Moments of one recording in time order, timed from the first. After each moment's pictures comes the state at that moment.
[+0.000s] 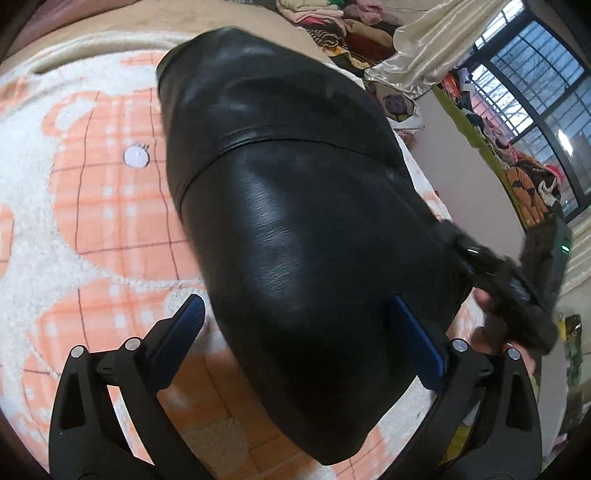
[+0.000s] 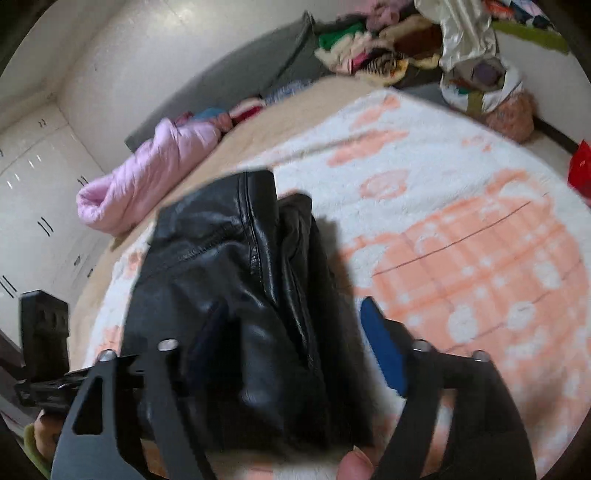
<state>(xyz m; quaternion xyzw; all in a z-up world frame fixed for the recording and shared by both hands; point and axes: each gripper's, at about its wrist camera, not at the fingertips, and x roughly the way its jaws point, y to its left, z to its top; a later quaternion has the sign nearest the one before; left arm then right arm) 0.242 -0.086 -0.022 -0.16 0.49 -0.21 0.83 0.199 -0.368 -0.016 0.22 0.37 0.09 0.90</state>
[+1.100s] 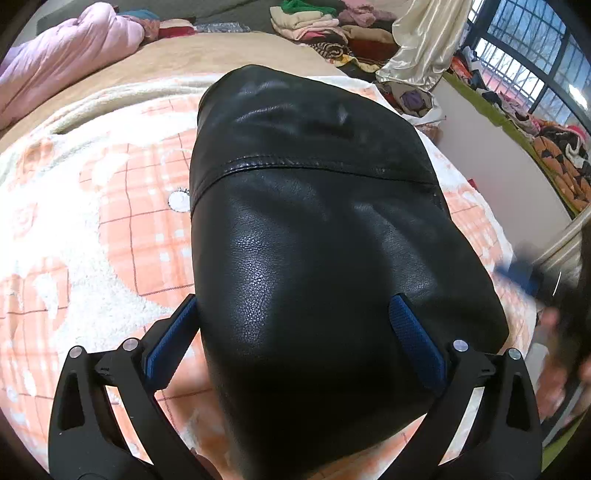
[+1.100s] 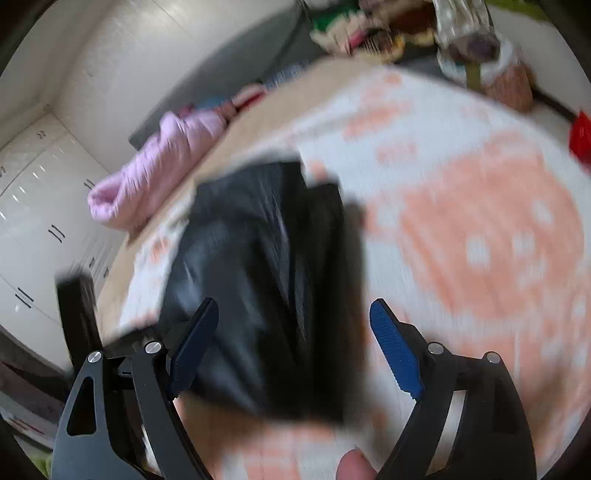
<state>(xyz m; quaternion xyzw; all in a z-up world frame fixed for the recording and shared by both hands) 0.240 -0.087 -0.014 -0.05 0.46 -0.16 0.87 0.174 -0.352 0.012 0.25 0.39 0.10 0.88</state>
